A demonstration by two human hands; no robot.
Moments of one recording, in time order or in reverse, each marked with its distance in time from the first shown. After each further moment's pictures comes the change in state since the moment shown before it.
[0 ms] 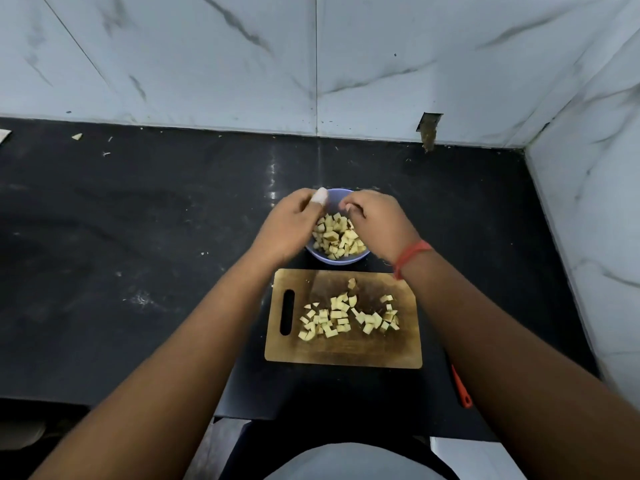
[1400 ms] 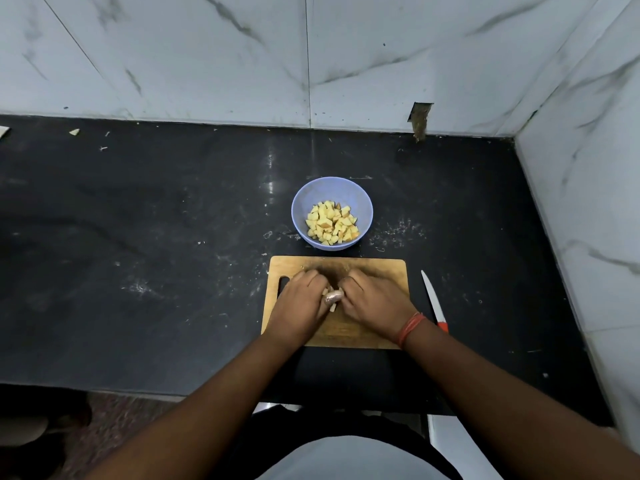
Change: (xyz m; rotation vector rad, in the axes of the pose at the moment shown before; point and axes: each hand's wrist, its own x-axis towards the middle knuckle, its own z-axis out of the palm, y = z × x) left_hand -0.089 -0.116 0.076 0.571 -0.015 0.366; right_hand -0.124 0.052 0.072 -0.386 -0.066 -0.401
